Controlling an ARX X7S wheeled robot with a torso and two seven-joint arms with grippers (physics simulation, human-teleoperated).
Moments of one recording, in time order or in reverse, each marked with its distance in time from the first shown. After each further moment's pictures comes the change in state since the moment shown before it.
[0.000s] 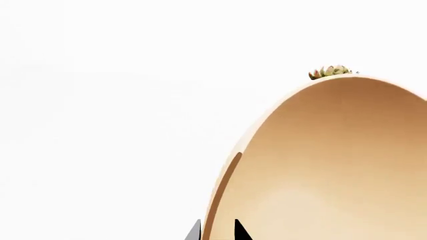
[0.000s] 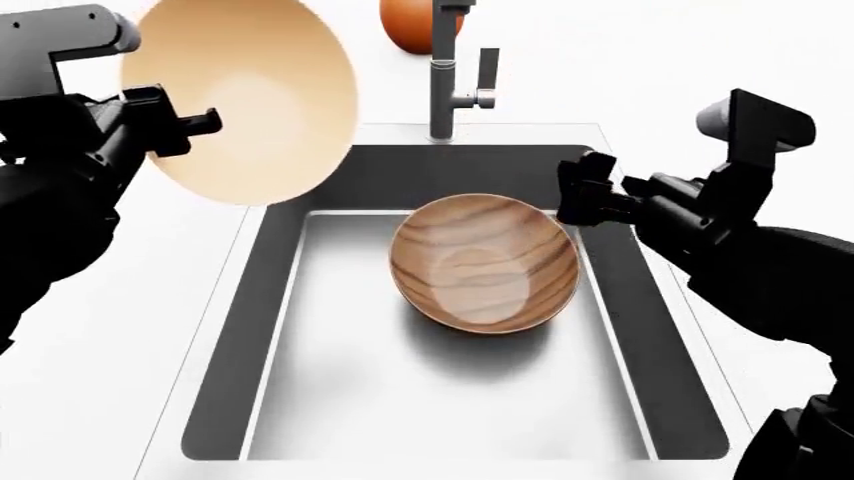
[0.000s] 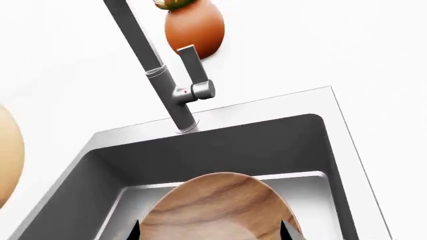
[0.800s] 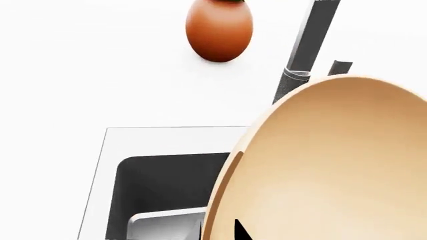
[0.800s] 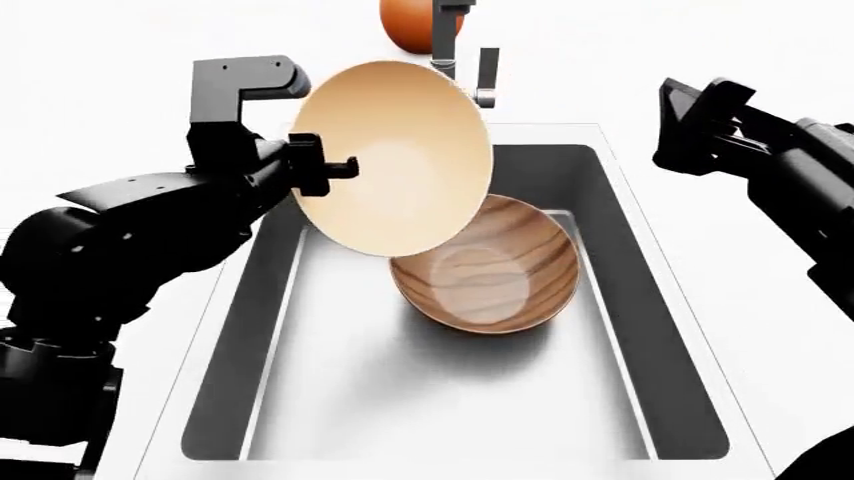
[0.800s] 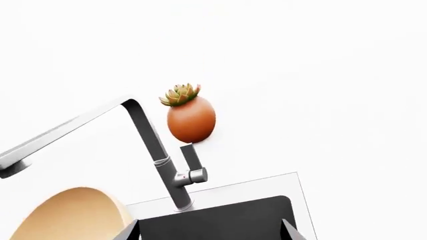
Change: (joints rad) left arm -0.090 0.222 0.162 -0.208 -0.039 -0.084 0.153; right arm 0.041 0.065 0.246 -0.214 0.262 0.067 0.195
